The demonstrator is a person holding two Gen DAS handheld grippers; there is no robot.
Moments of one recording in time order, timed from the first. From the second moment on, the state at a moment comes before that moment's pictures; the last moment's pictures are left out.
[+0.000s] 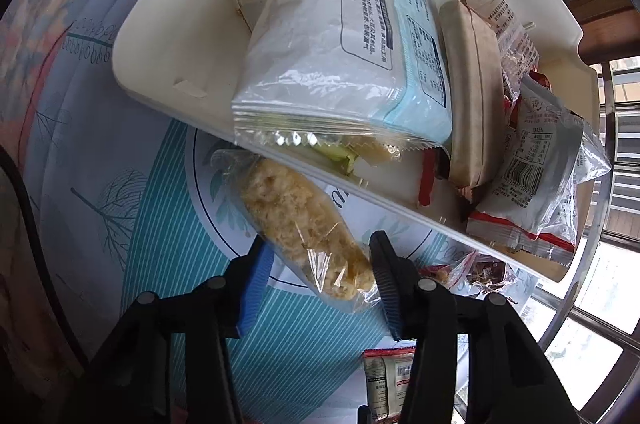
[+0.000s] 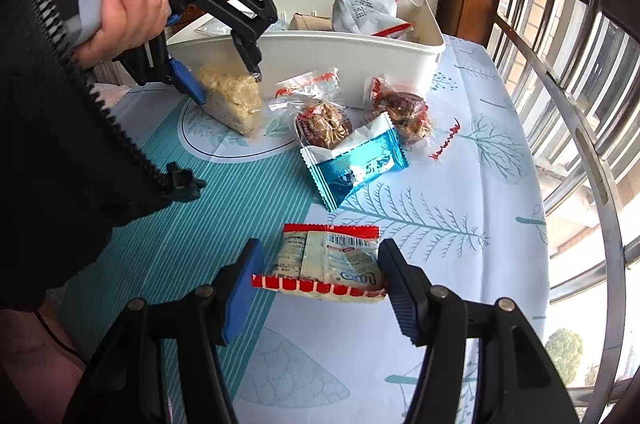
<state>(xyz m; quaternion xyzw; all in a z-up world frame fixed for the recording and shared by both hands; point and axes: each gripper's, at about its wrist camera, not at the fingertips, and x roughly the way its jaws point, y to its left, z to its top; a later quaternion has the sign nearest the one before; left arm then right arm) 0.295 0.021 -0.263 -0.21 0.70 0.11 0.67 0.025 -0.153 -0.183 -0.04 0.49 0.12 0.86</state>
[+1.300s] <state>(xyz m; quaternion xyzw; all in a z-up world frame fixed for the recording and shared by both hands) 0.272 0.036 -0.098 -0.19 0.59 0.00 0.79 0.096 -0.162 -0.050 -0.01 0.38 0.13 0.92</state>
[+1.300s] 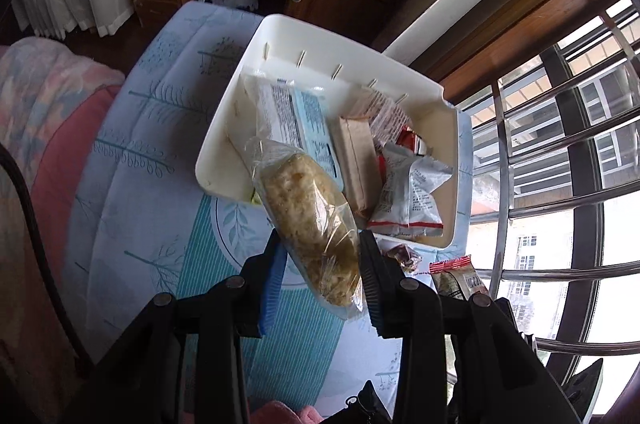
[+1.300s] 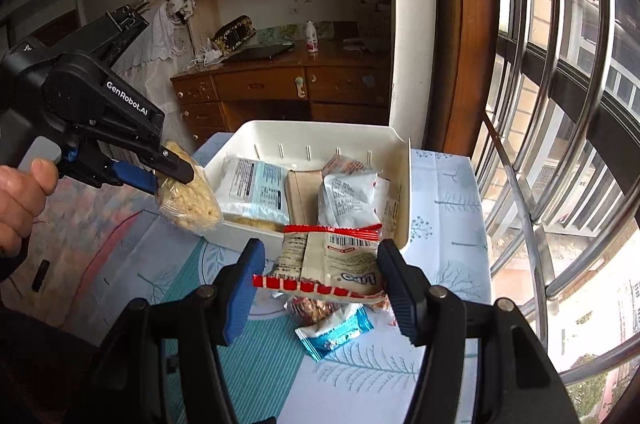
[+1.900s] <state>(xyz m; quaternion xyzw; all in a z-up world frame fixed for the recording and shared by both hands) 0.332 0.070 -0.095 -0.11 0.44 -0.12 0.88 0.169 -0.111 -0.058 0.02 0.30 0.12 0.95</state>
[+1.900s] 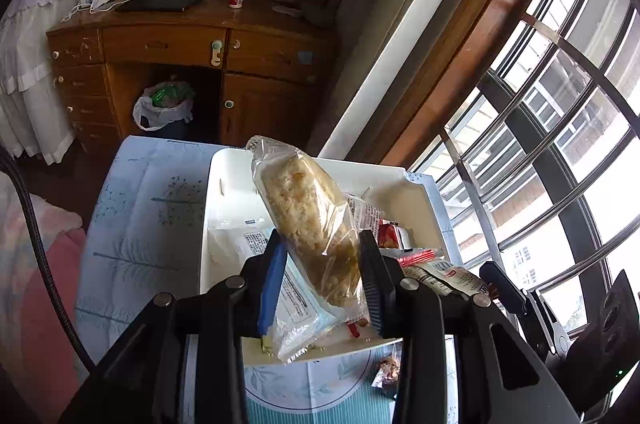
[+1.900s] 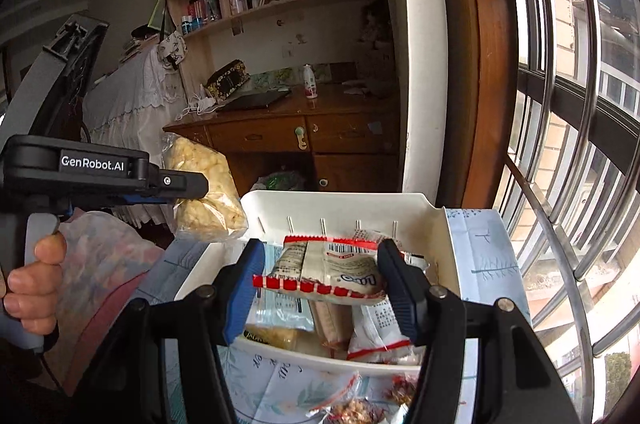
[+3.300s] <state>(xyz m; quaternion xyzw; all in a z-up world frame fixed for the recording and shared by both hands) 0.278 0.092 -0.070 -0.07 0.46 -0.23 0.85 0.105 -0.097 -0.046 0.09 0.32 -0.07 0.94</state>
